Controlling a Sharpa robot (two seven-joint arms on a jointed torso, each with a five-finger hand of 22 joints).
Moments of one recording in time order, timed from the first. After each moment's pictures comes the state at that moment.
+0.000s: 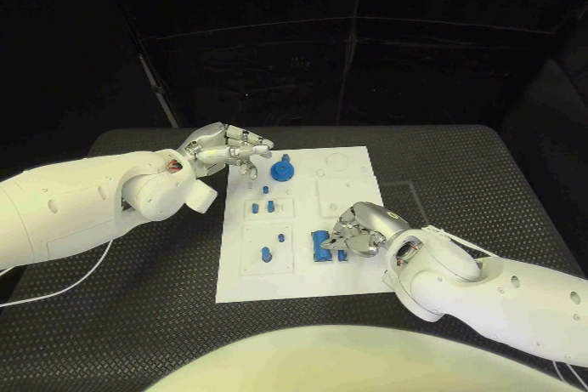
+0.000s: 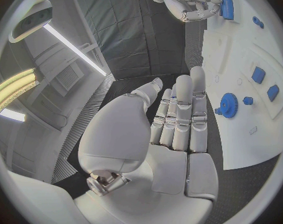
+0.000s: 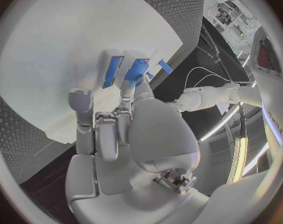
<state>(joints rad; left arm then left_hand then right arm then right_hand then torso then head) 1.24 -0.86 -0.19 1.41 -0.15 0.00 0.33 1.33 -0.07 0.33 0.03 0.09 0.97 0.20 0.14 0.07 1.06 0.12 0.26 0.07 1.20 0.03 0.99 0.42 0.17 1.16 0.13 0.57 0.69 0.79 -0.85 0.07 1.81 -1.55 -0.46 -0.50 1.43 0.05 -0.20 0.16 0.14 1.11 0.02 0.41 0.50 1.46 -0.04 1.37 1.51 1.46 -0.10 1.55 1.31 0.14 1.27 0.01 1.14 0.83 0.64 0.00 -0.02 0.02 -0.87</state>
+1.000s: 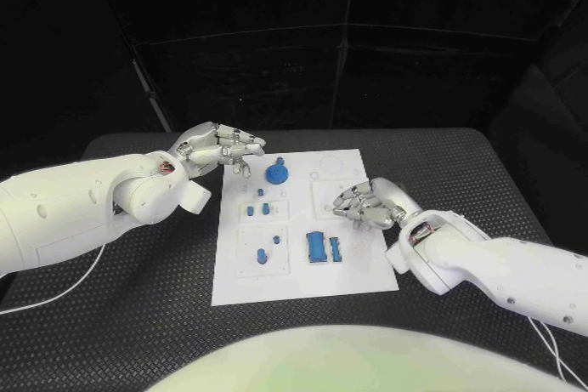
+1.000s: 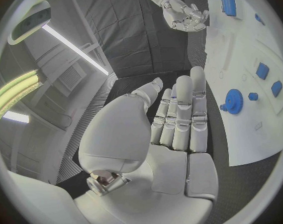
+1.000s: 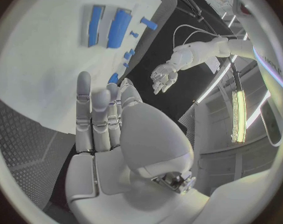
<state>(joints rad) 1.24 -0.86 -0.20 1.40 -0.14 -0.03 0.35 1.33 -0.06 0.32 0.02 0.09 0.97 0.20 0.15 0.07 1.05 0.12 0.27 0.07 1.17 0.04 0.99 0.42 0.17 1.15 0.14 0.55 0.68 0.82 -0.88 0.09 1.67 -0.98 -0.58 -0.03 1.54 0.10 -0.18 0.14 0.19 0.93 0.13 0.25 0.40 1.05 0.05 0.63 0.89 1.27 -0.02 0.93 0.74 0.16 0.99 0.09 0.76 0.44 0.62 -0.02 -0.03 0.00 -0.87</state>
